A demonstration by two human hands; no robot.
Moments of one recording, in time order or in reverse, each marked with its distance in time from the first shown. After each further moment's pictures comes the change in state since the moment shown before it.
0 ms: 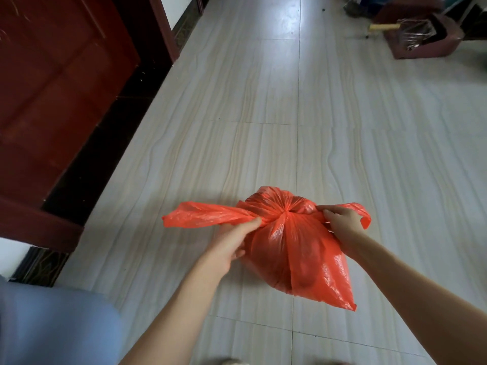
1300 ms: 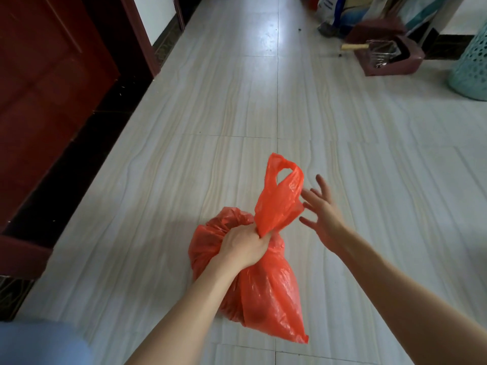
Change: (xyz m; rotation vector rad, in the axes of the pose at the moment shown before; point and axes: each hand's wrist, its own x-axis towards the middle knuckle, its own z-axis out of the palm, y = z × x) left_hand 0.006 0.031 0.057 1.091 0.026 0.460; right_hand -0.007 -0.047 -0.013 0.274 -0.184 -0.106
